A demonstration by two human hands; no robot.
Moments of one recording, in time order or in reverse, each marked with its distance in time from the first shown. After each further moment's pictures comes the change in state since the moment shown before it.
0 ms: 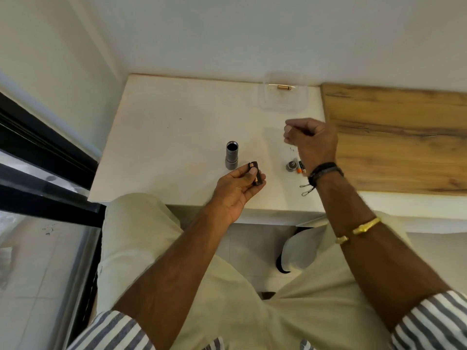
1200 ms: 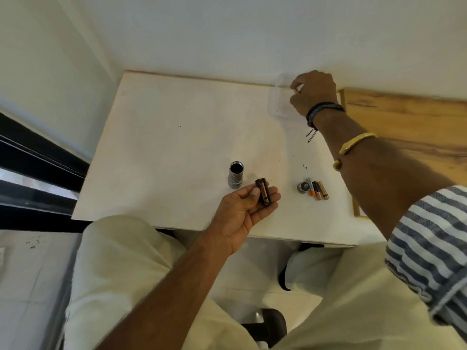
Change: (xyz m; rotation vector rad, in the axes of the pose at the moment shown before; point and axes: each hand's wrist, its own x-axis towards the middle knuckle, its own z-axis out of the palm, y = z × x) left_hand 0.013 0.007 0.005 -0.060 -0.054 -0.081; right_hand 0.180 -0.004 0.056 -0.952 -0.137 -0.242
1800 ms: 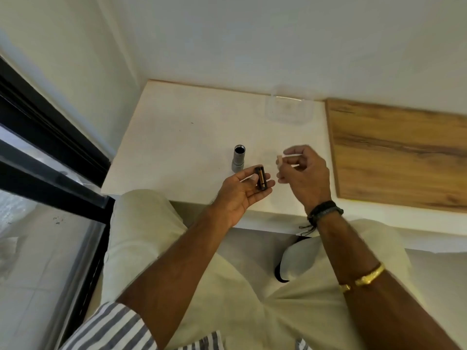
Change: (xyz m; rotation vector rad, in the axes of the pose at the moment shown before) left_hand -0.036 -0.004 0.002 0.131 -0.027 0.117; right_hand -0.254 -0.026 -0.042 0.777 -0.005 0.169
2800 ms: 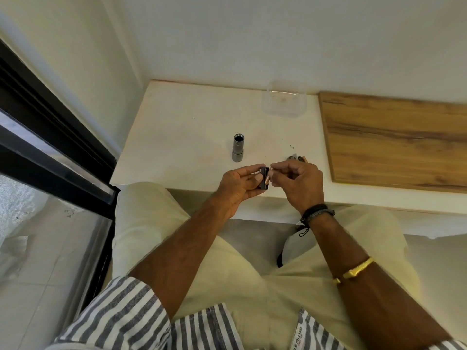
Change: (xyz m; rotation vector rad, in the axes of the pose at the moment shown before) left_hand -0.018 -0.014 -0.016 0.378 -0.038 0.079; right_hand -0.050 0.019 0.000 -0.120 -0.028 -0.096
